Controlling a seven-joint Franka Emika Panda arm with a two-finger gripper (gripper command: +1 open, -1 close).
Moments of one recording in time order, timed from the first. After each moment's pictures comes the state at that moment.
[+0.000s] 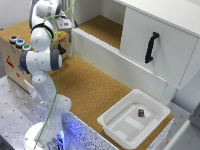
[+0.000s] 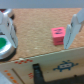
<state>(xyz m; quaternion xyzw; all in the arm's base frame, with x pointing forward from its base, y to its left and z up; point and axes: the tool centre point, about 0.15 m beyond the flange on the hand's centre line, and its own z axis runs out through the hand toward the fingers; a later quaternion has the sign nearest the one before) 0.255 0.376 0.512 -0.75 -0.66 -0.01 0.06</state>
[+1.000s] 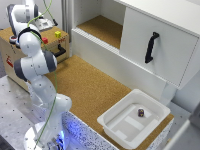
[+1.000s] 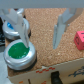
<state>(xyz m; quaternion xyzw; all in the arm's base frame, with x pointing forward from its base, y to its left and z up) 0.202 0.421 0.493 -0.80 -0.60 -0.05 0.02</state>
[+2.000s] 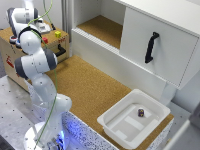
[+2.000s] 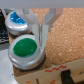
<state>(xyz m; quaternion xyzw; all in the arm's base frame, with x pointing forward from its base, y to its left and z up) 0.184 0.439 0.464 -0.79 -0.61 -0.02 0.03</state>
